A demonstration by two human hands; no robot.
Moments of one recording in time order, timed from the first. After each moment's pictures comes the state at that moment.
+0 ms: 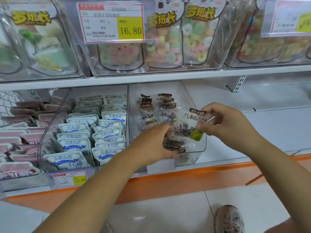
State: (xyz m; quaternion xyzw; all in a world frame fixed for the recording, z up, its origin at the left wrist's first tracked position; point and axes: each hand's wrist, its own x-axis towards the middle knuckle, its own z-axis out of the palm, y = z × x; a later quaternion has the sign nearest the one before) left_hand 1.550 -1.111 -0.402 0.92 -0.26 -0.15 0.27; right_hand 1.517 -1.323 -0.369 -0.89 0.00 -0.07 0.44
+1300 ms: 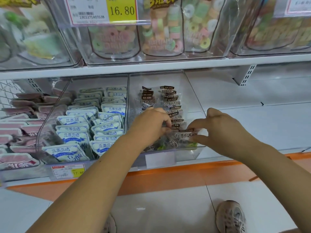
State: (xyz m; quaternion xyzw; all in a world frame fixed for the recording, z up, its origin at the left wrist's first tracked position) left_hand 1.588 -1.120 -0.420 0.94 -0.28 -0.01 0.20; right_hand 1.510 -1.313 -0.381 -0.99 -0.12 -0.01 0.10
